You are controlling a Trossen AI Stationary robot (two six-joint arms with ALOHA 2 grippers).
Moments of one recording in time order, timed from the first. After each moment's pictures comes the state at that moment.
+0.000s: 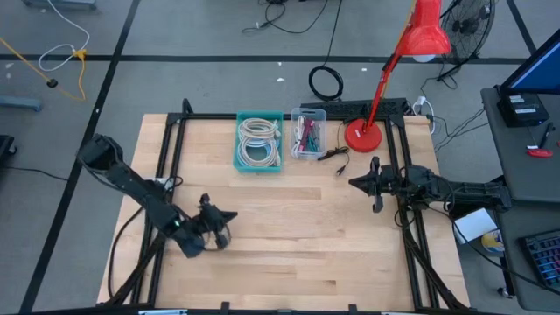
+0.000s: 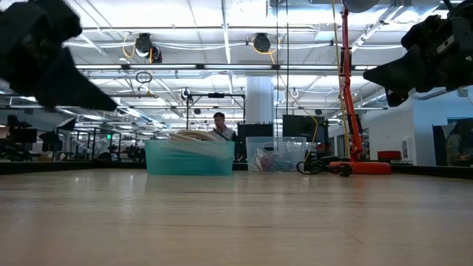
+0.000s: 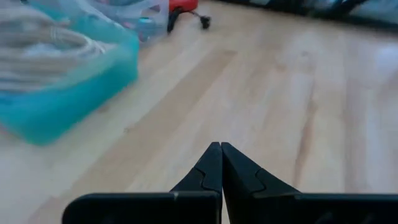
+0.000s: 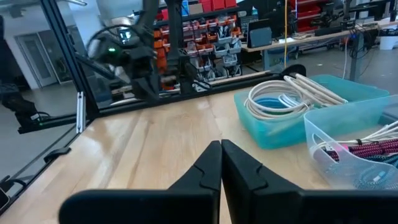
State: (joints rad) left arm -0.74 1.35 0.48 0.03 -0.98 -0.83; right arm -0.07 0.06 0.02 0.02 0.00 0.20
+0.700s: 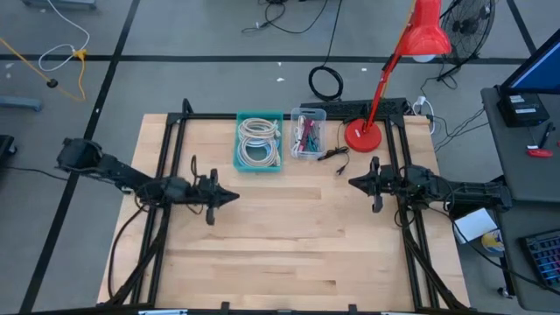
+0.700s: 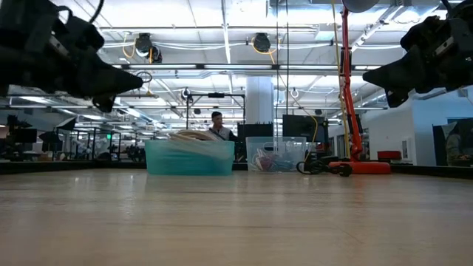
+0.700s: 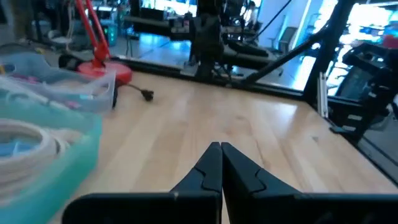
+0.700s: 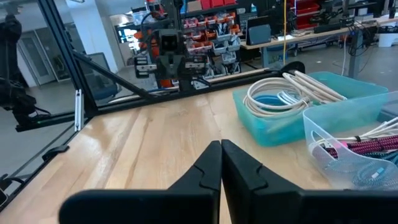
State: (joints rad) left arm -0.22 1.07 0.01 0.99 -0.23 -0.19; right arm -0.07 0.07 0.02 0.03 0.00 0.20
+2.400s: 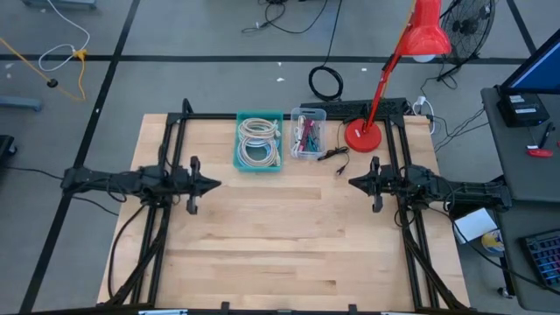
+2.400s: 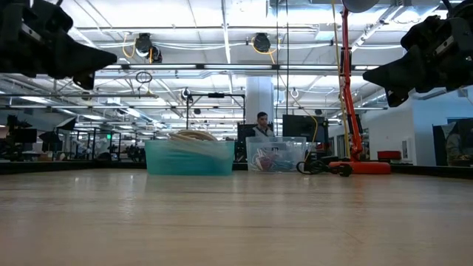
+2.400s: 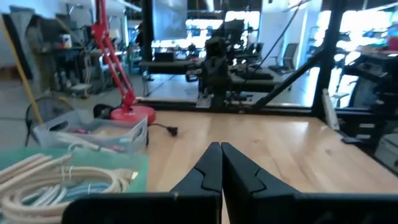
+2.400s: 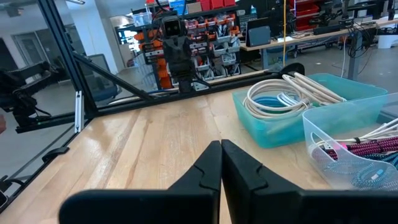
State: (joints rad) left arm -0.09 0.14 0.02 0.16 -0.13 -0.01; right arm -0.07 0.07 0.02 0.03 0.00 0.20
